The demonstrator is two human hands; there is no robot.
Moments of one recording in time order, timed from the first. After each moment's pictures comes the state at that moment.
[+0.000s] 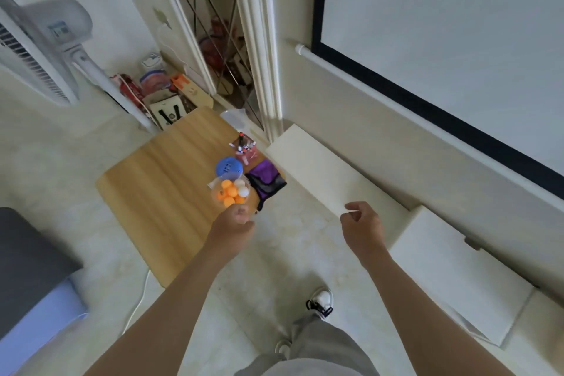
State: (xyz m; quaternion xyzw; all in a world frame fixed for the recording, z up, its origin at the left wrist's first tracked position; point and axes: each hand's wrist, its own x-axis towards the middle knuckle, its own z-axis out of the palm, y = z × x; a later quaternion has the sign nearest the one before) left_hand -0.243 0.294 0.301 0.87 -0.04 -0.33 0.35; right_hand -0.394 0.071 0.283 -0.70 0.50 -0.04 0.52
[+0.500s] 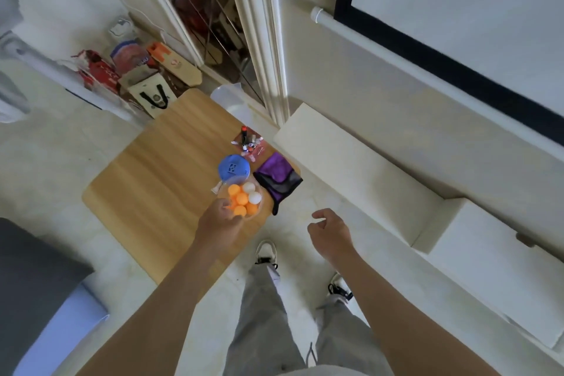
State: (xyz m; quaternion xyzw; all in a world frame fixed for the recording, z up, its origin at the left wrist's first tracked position) left_hand -0.095 0.292 0.226 0.90 0.00 -0.35 0.27; right_hand -0.254 0.115 0.205 -0.62 0.52 0.14 0.57
